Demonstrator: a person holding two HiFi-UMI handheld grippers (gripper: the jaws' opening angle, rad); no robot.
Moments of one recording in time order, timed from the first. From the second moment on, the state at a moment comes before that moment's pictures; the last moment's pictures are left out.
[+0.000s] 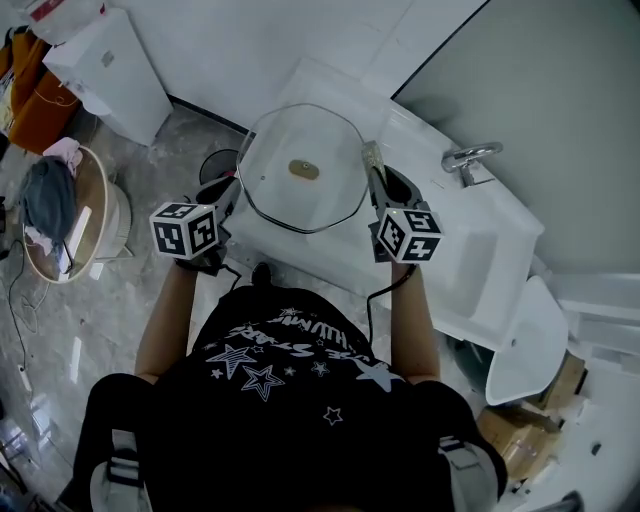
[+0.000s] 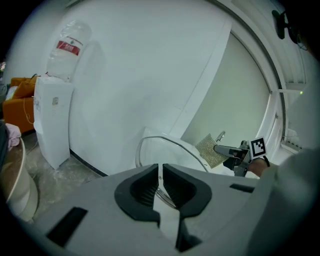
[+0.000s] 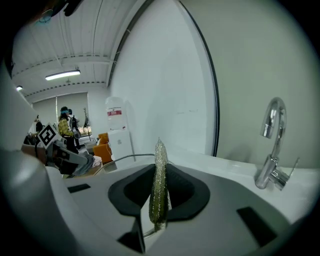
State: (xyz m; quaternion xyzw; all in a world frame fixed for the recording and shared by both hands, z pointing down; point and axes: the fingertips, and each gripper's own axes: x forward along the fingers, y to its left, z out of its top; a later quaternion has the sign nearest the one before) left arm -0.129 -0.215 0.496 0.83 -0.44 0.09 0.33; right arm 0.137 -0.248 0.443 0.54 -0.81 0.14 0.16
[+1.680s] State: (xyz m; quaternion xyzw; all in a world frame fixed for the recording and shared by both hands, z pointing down) left arm -0.127 -0.266 0.550 0.79 -0.28 0.01 0.54; right arm 0.037 -0.350 0.490 0.48 -0.82 0.02 0.31
